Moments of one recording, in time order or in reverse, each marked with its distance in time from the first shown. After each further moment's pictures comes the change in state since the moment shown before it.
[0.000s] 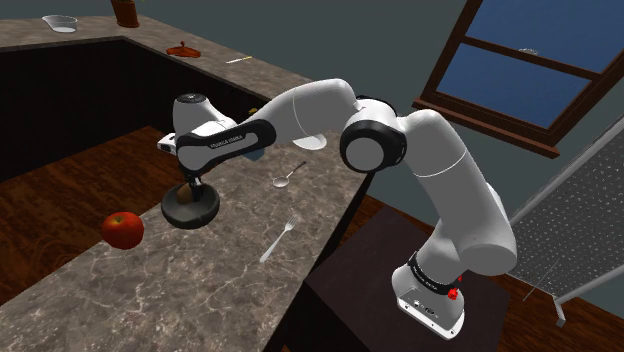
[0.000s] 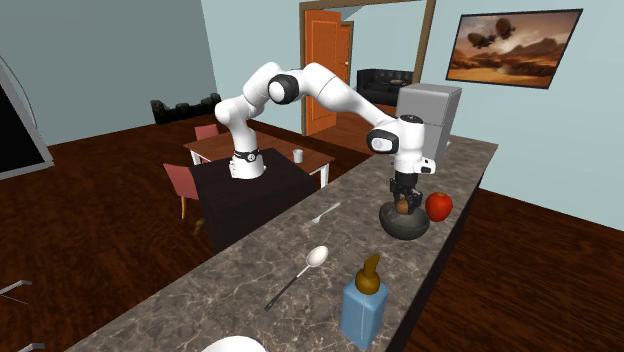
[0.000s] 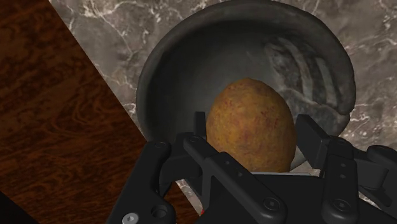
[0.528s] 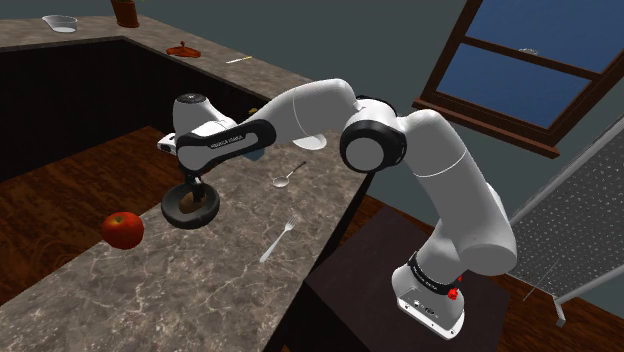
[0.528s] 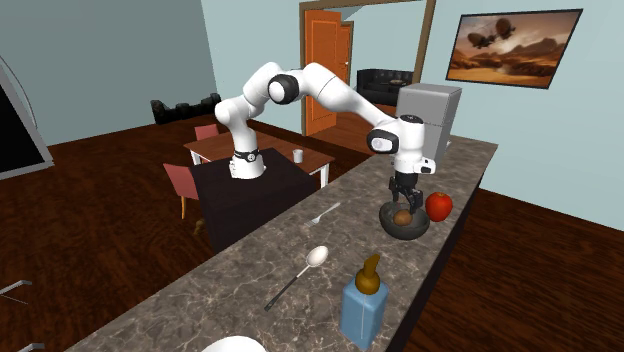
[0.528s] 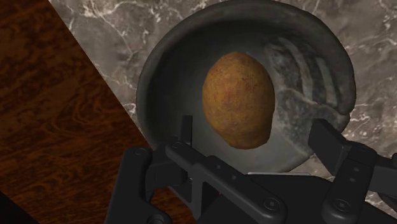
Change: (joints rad) arm 0.000 0.000 0.000 0.000 0.000 0.001 0.000
